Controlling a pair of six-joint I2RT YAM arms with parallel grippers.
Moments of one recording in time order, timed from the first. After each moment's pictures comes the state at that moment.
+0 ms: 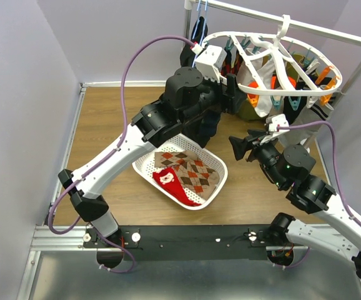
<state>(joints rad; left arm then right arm) -0.95 1.63 1.99 -0.41 -0.11 -0.39 0.84 0.70 0.87 -0.19 0.40 0.09</state>
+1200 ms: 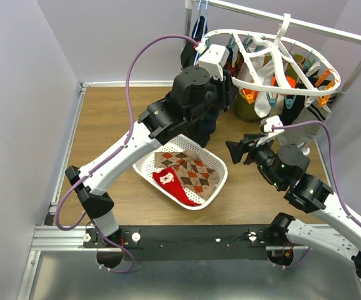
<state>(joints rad) -0.95 1.69 2.04 -0.44 -0.21 -0.36 0.84 0.70 0.85 -0.23 0.37 0.14</state>
